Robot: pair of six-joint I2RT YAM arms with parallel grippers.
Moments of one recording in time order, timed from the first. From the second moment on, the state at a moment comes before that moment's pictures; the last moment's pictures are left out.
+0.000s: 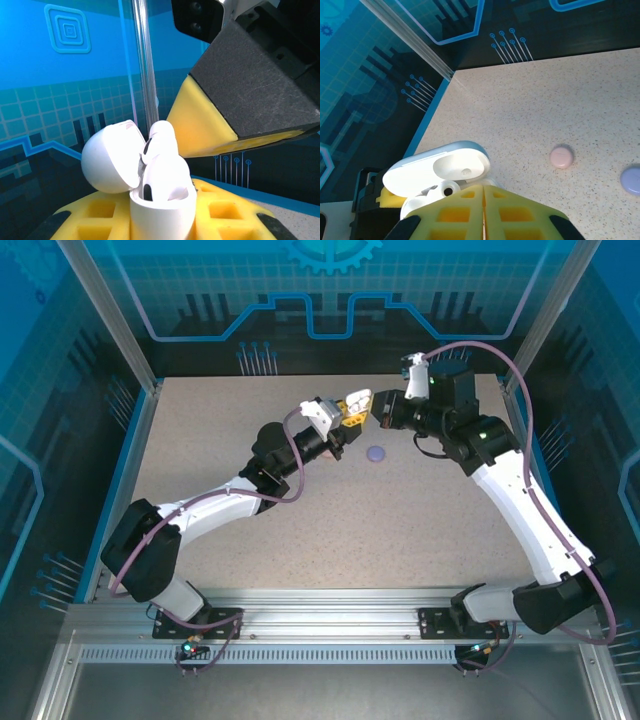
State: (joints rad) left arm -0.66 1.56 1.02 0.79 0.25 0.04; right arm 0.43 1.33 1.54 -0.65 -0.25 0.51
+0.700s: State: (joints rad) left arm -0.66 1.56 1.02 0.81 0.25 0.04; right arm 0.46 1.33 1.60 -0.65 -0.23 0.45
